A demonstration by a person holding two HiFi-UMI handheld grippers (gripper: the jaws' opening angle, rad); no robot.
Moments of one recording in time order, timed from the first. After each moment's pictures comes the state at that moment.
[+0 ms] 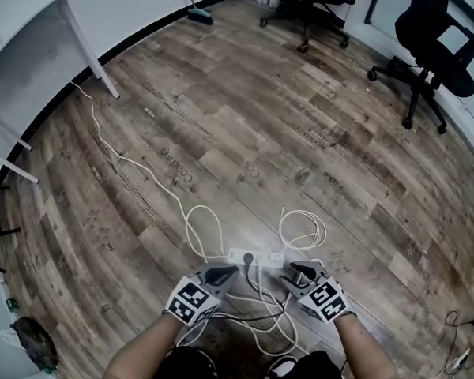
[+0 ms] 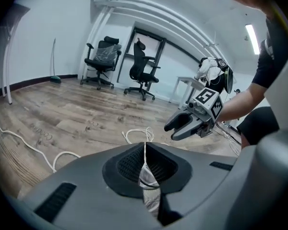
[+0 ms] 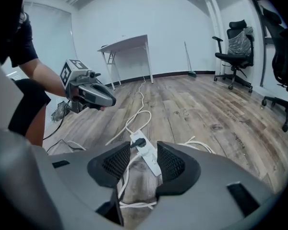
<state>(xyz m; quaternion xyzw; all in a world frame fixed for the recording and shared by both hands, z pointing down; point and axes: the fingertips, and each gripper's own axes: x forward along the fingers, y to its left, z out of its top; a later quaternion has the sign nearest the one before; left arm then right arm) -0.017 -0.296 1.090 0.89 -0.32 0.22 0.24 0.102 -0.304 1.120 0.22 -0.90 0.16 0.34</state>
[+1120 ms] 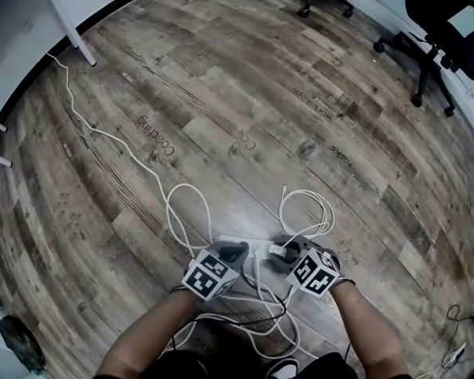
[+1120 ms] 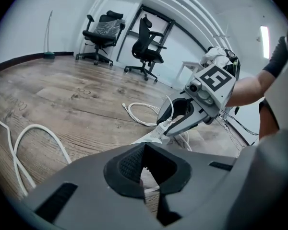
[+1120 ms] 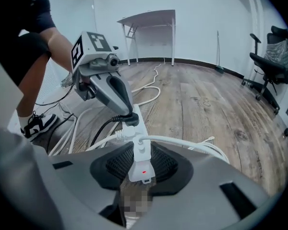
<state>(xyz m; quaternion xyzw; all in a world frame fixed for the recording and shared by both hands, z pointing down) 0.018 -0.335 1.258 0.87 -0.28 0.28 0.31 0.072 -0.341 1.262 0.10 -0.89 0.07 0.44</state>
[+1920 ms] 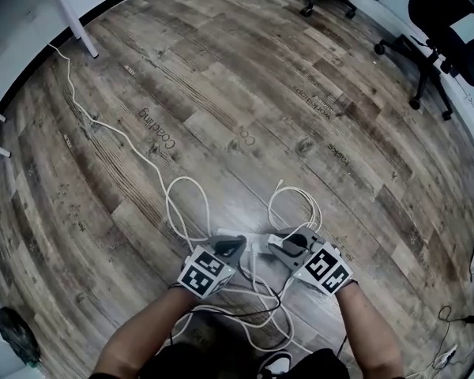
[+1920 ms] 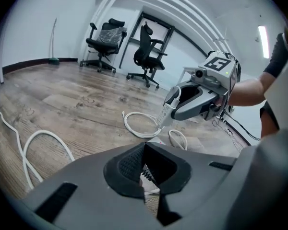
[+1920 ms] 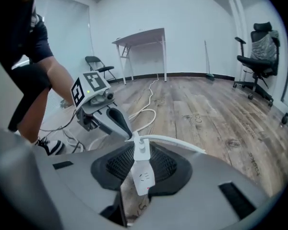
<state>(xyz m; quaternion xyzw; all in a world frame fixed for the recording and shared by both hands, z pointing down) 0.011 -0.336 1.228 0.87 -0.31 0.25 0.29 0.056 -0.353 1.177 0.13 -0.92 0.11 0.35</state>
